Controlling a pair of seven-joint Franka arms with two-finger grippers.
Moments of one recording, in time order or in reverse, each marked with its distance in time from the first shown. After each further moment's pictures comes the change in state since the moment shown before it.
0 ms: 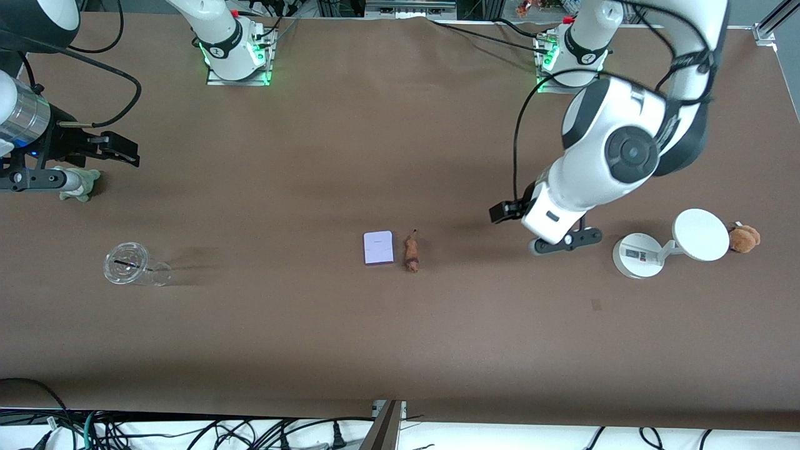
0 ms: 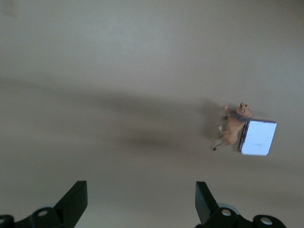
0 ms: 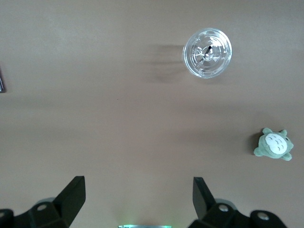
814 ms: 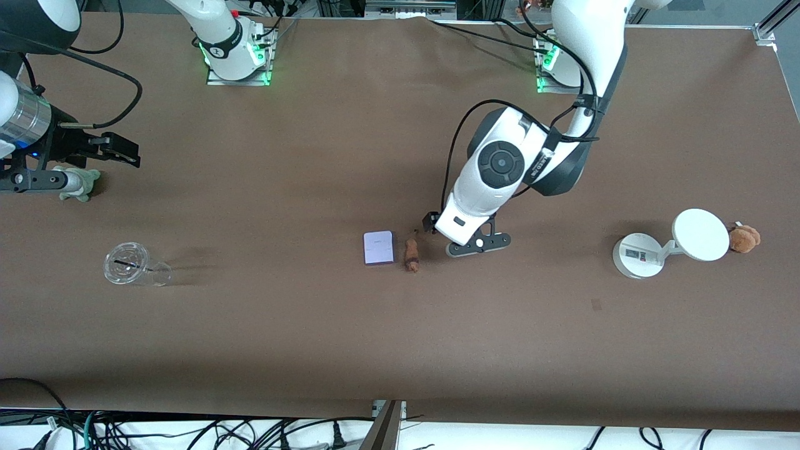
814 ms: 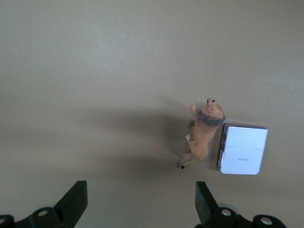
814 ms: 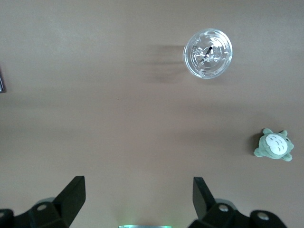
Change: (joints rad) left arm -0.201 0.168 0.004 0.025 0.091 0.221 -0.149; right arm 0.001 0.004 0.001 0.003 0.000 0.000 0.000
